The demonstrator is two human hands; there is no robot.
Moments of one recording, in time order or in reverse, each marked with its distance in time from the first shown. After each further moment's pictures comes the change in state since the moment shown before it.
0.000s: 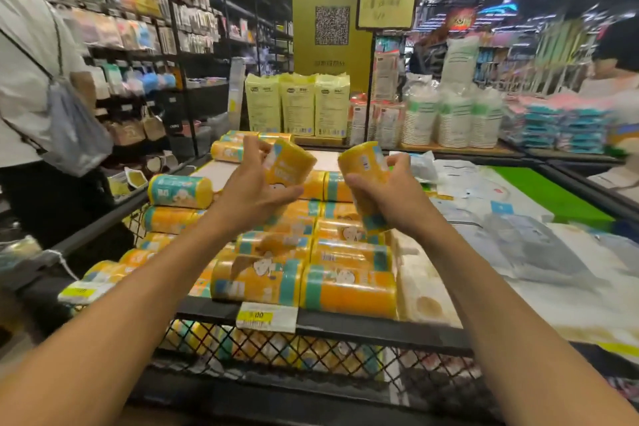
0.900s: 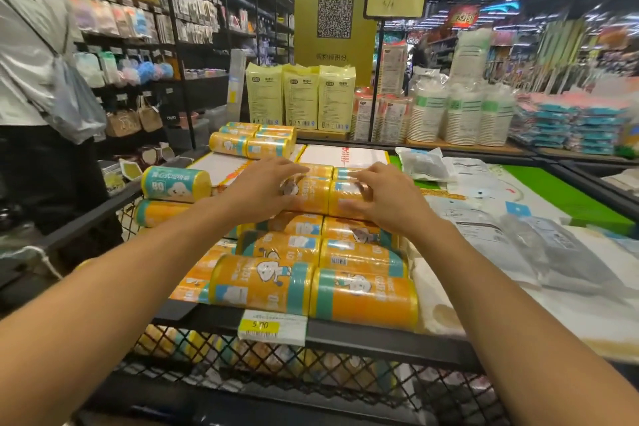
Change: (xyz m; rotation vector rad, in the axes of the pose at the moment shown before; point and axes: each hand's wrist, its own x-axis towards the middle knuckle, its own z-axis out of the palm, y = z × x) left_hand 0.052 -0.066 0.018 0.517 -0.273 0.173; right_hand 0.045 0.033 0.033 -0.831 -0.081 -0.336
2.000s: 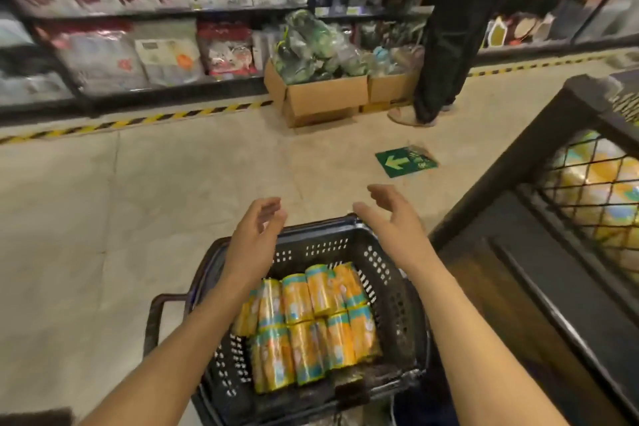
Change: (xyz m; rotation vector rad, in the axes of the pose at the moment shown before) left_hand -0.671 -0.132 0.039 -0.569 0.929 -1.435; right_hand -0.191 -0.544 0.282 0.974 -0.840 -0.384
